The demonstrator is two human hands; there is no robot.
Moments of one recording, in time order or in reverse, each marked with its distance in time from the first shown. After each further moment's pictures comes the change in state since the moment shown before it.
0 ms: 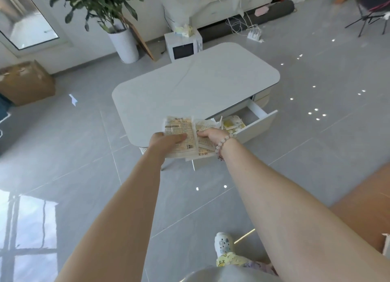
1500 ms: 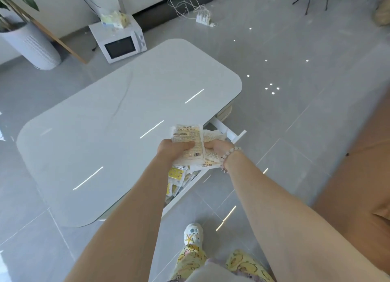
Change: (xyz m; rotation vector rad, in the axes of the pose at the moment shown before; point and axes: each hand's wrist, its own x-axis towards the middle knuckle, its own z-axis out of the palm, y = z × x) left_hand 0.289 0.167 0.234 0.181 -0.311 -0.092; right_hand 0.276 -0.104 -0.206 0.108 0.198 0.257
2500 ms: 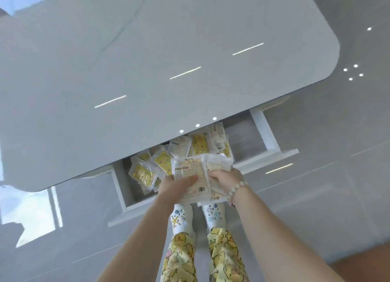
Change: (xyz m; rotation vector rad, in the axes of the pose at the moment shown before) left_hand 0.209 -0.136 0.113 -0.257 0.208 -0.578; right_hand 0.310 0.079 0.019 -0.121 -0.205 0.278
